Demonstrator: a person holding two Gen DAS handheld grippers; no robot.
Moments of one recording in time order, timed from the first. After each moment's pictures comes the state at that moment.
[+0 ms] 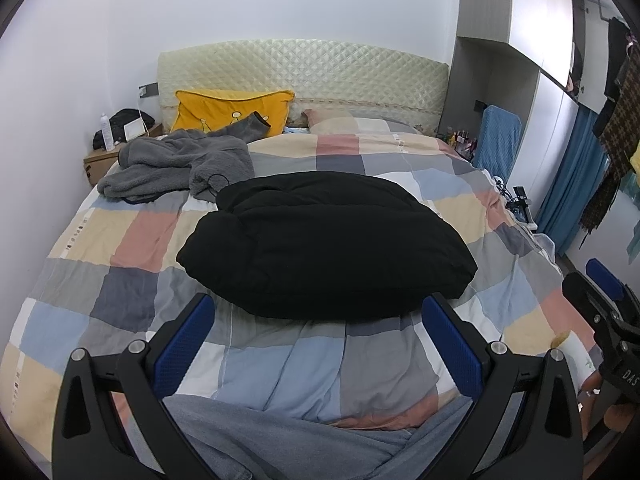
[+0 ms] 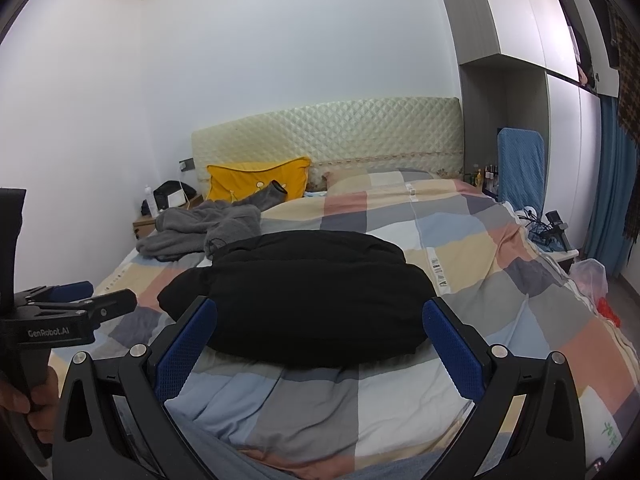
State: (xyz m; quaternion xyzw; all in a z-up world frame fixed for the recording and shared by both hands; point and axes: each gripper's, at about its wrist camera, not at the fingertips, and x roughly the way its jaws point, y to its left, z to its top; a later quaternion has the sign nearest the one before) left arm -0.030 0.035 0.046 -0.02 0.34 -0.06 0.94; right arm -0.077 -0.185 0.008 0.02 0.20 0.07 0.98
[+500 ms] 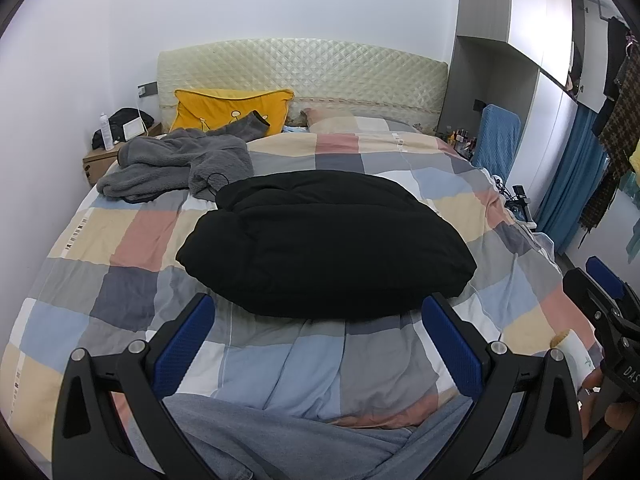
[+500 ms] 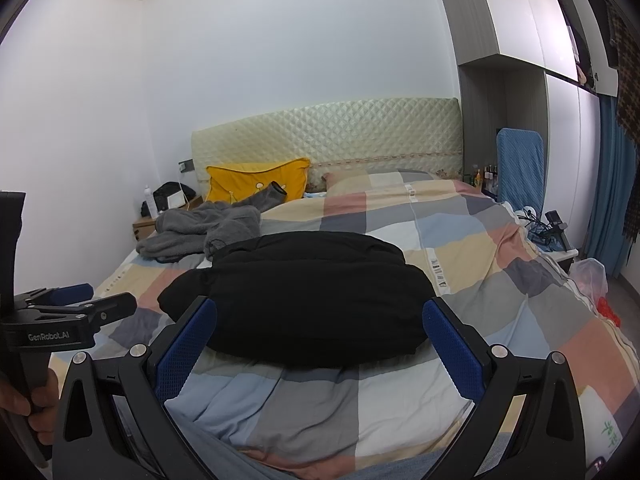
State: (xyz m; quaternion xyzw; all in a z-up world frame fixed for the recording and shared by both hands) left arm -0.029 0.035 0.045 -0.02 0.34 -0.06 0.94; right arm -0.078 -0.184 0.009 0.02 0.20 0.07 0.98
